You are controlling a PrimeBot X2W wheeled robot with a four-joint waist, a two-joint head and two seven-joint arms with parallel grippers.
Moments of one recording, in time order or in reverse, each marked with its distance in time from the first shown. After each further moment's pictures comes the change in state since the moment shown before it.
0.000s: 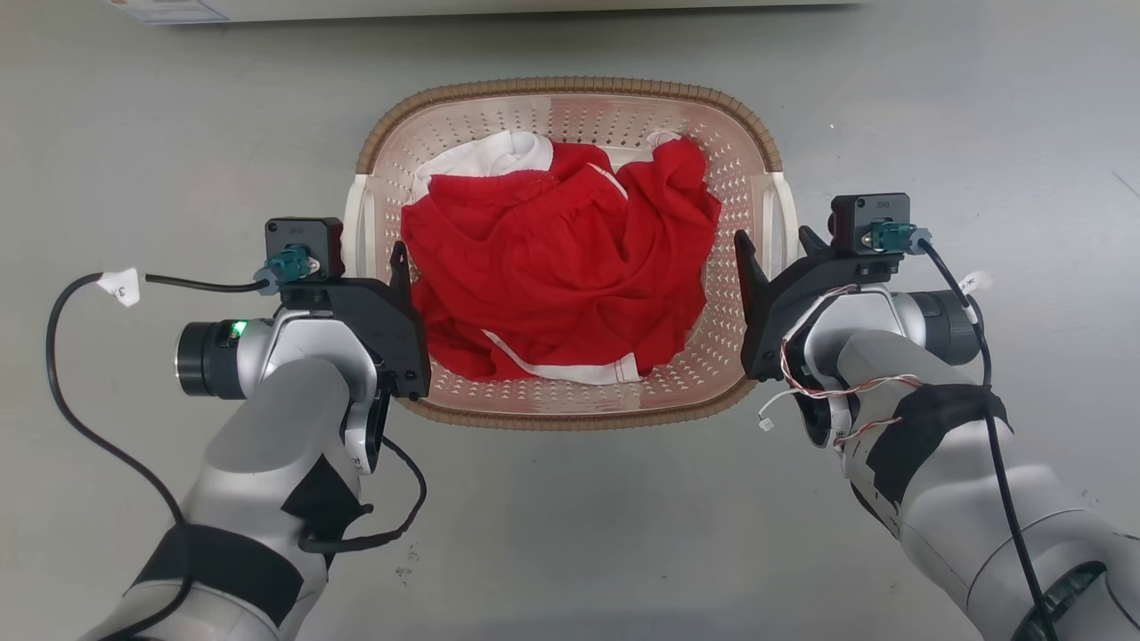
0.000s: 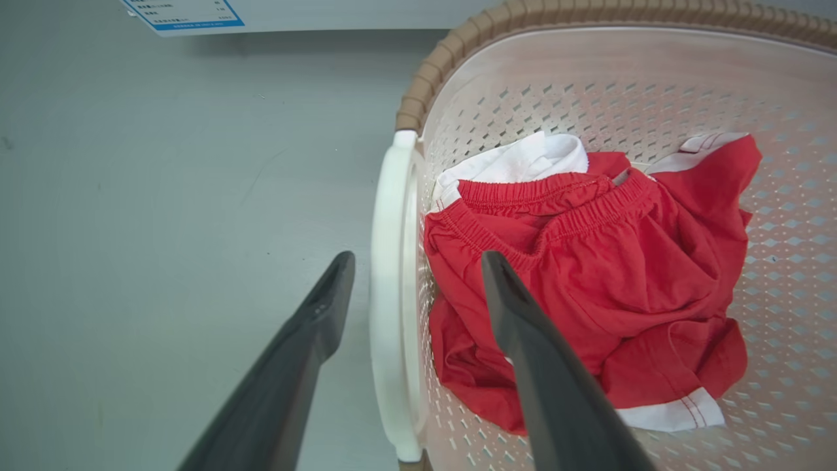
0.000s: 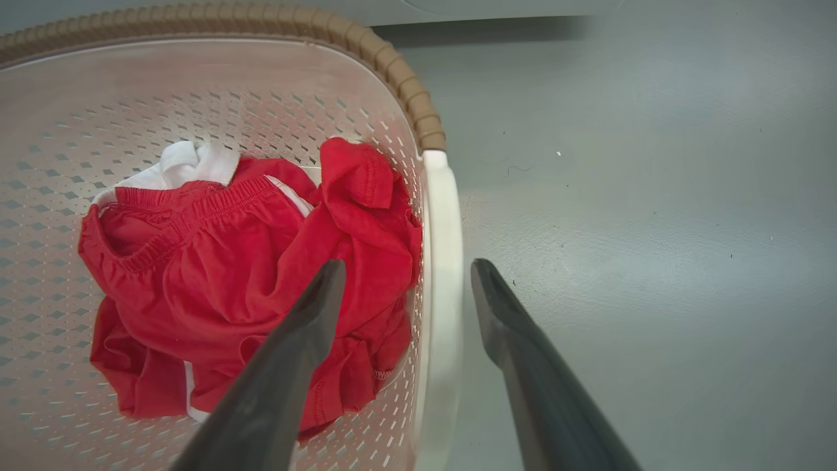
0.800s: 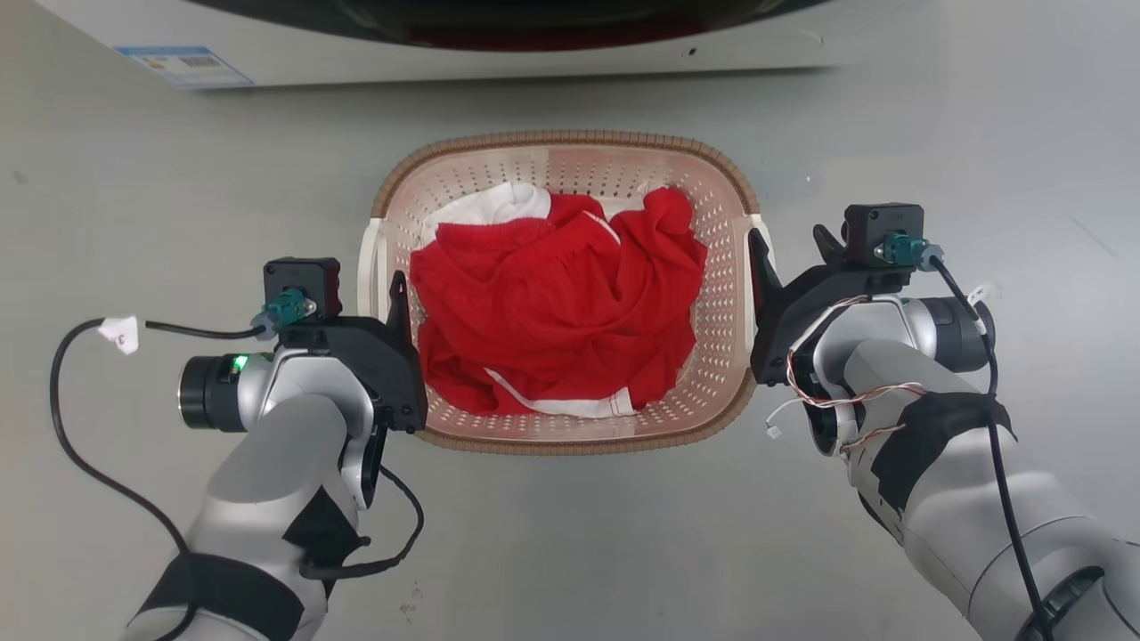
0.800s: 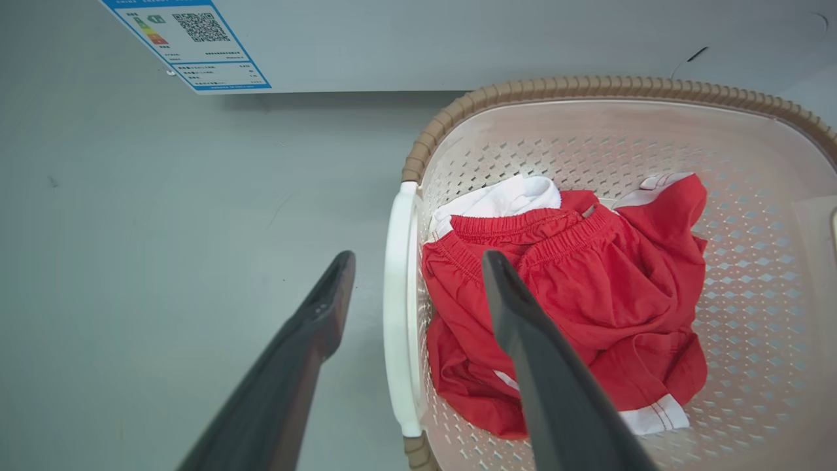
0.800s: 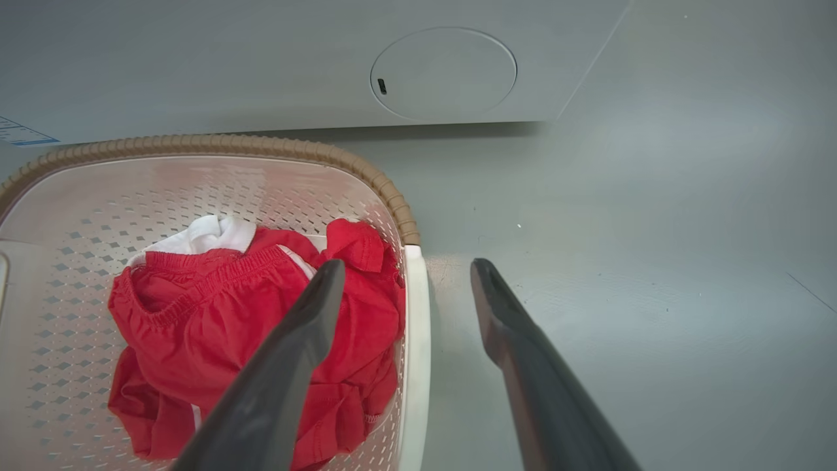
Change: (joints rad) left arm 0.045 -0.004 0.003 0.031 -0.002 -0.036 -0.079; right arm 0.009 0.001 0.006 0.030 0.001 0.000 -0.071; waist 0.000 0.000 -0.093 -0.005
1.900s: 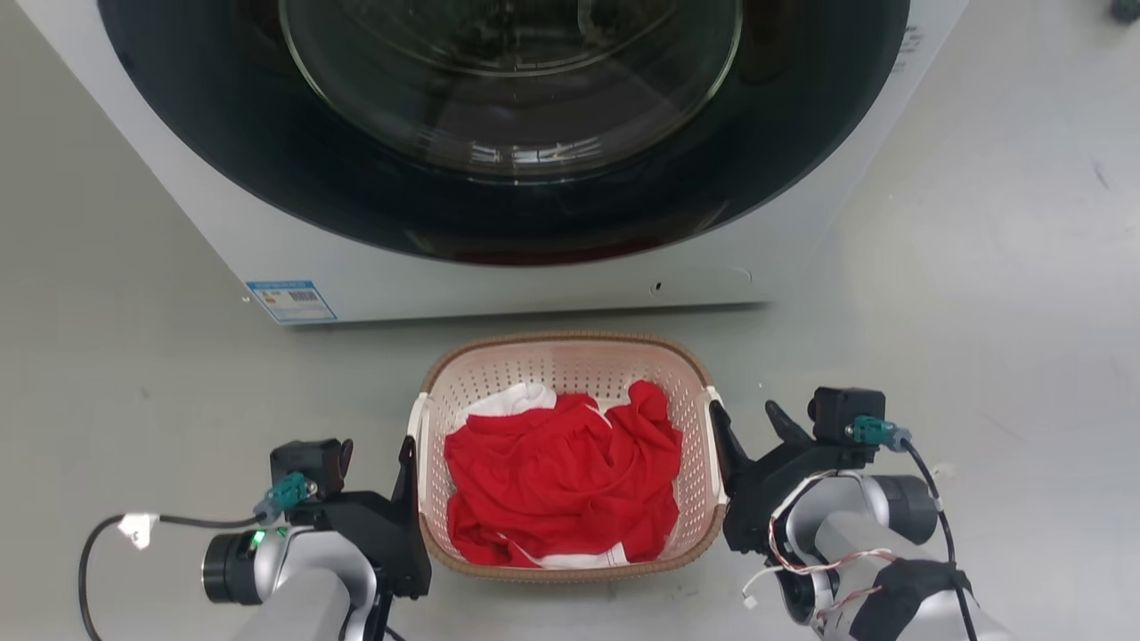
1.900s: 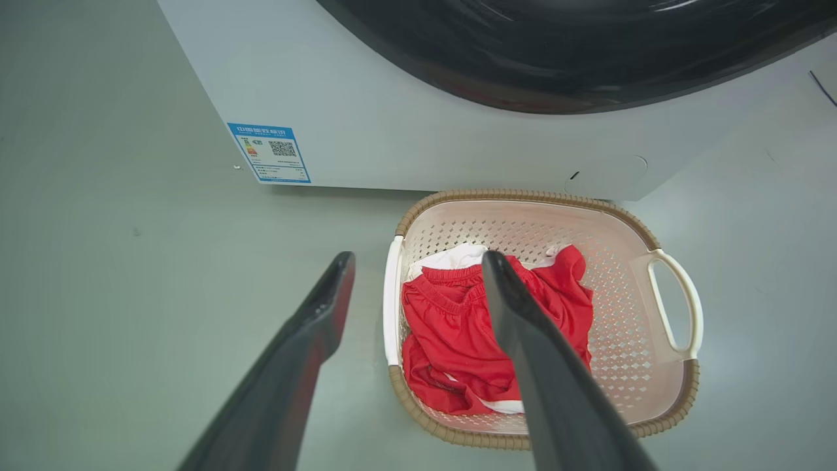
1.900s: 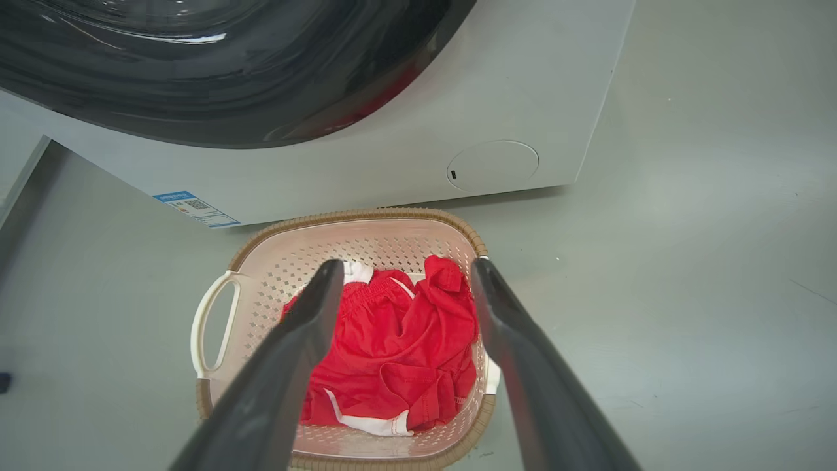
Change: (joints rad) left arm 0.344 0.044 0.096 -0.200 0.029 -0.008 -0.035; right arm 0.305 0.002 -0.098 -0.140 -0.013 0.043 -0.052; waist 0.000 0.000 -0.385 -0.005
